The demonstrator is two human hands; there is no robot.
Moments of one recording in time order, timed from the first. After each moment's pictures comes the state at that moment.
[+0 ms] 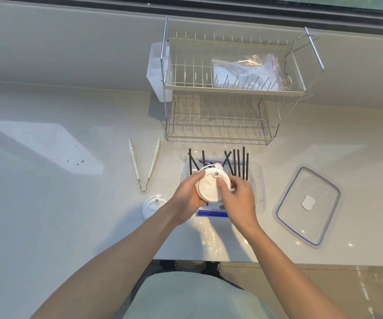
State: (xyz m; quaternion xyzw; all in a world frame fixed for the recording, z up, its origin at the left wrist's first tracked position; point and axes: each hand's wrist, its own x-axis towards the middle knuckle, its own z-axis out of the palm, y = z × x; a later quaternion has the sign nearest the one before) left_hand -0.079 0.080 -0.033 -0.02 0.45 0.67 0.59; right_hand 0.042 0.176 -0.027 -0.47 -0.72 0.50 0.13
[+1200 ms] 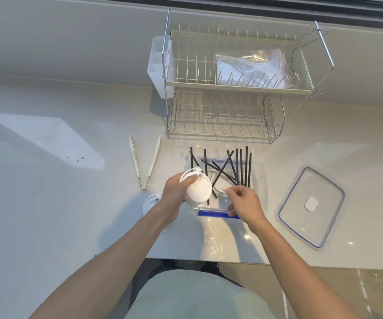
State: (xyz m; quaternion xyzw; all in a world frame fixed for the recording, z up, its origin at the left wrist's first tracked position) left_hand -0.098 0.065 -0.058 -0.04 0.65 0.62 0.44; right_hand 0.053 0.208 -0.059 -0.51 -0.67 0.54 -0.01
